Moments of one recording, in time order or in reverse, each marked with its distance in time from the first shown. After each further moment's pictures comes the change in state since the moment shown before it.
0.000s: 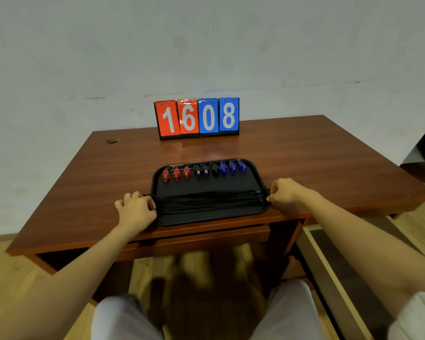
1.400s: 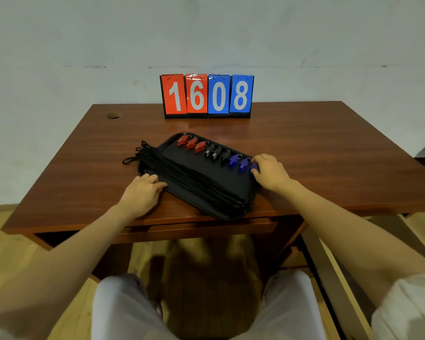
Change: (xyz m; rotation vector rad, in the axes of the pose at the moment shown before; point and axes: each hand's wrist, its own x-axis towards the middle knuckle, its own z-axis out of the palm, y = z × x) left_hand 0.025 -0.020 0.017 0.148 0.128 0.523; right_hand 0.051 -0.055 0.030 -0.087 0.323 -0.211
